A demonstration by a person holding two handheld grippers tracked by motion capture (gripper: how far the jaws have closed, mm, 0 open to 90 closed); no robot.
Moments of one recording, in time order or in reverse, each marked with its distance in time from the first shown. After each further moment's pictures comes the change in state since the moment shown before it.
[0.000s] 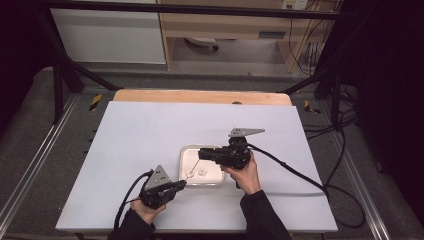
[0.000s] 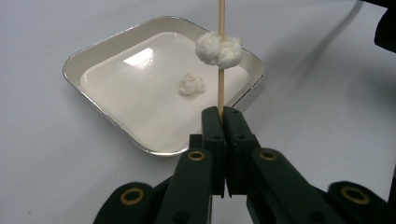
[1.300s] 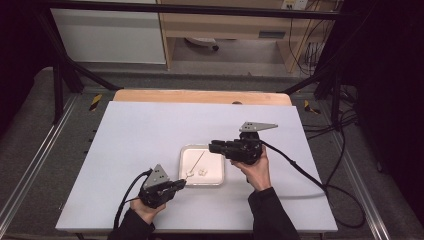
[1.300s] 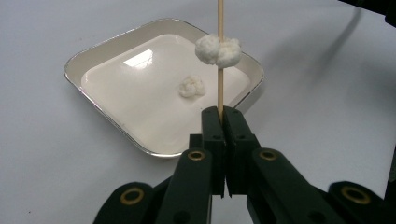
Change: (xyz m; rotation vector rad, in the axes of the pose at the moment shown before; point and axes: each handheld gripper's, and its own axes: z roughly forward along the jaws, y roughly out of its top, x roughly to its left) left arm 0.002 0.002 -0.002 -0.008 -0.007 -0.019; right arm 0.003 0.018 -0.029 -0.020 -0.105 -0.069
